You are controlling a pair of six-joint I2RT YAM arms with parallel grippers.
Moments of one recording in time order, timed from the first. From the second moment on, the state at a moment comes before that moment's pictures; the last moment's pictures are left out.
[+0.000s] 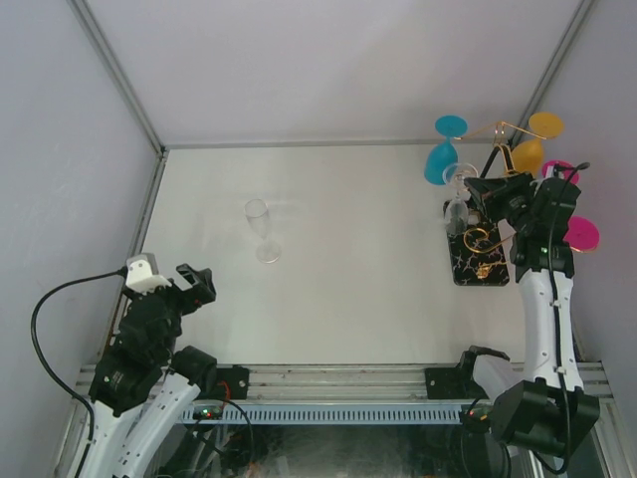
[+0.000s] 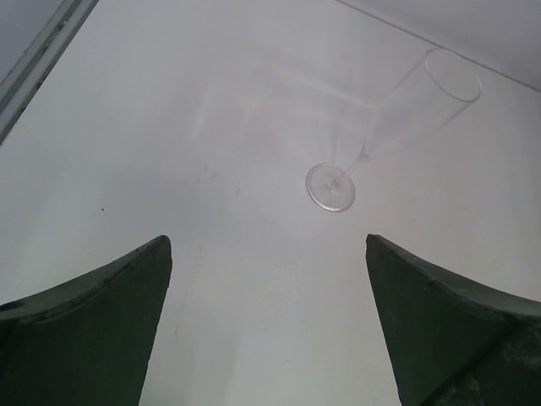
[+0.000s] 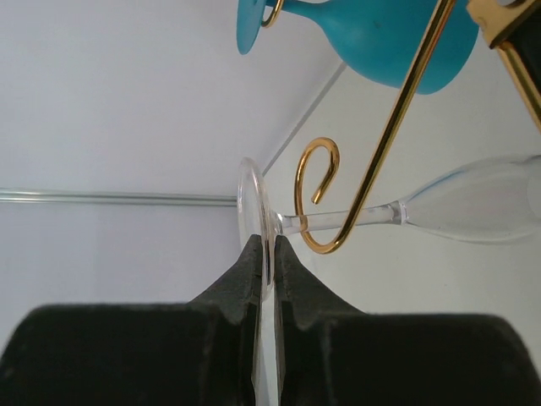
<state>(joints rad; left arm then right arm) -0.44 0.17 0.67 -0.81 -0.52 -0.49 -0.26 1.00 0.94 -0.23 -0.46 1.10</state>
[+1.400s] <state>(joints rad) -0.44 0.22 0.67 -0.82 -0.51 -0.51 -0.30 1.01 0.97 -0.19 -0.26 1.10</state>
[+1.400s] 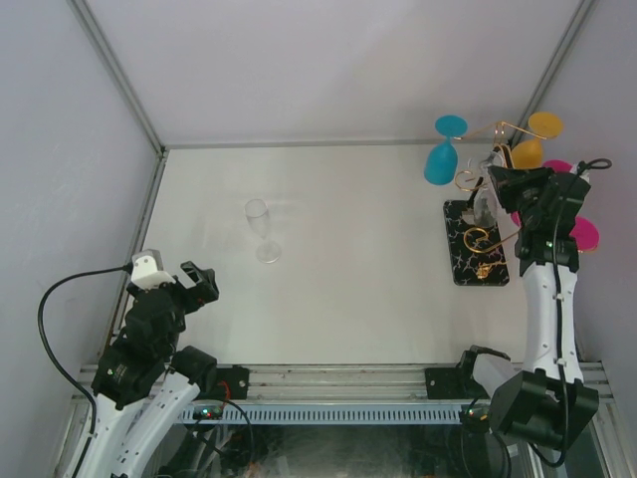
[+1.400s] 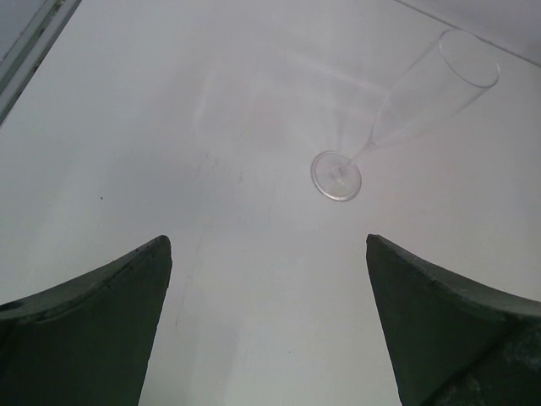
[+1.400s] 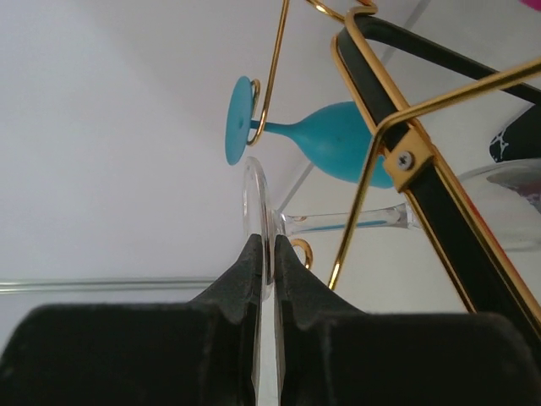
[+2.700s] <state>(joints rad) -0.44 0.22 0.67 -0.82 -0.51 -0.51 -0.01 1.12 1.18 -0.36 -0.61 0.82</state>
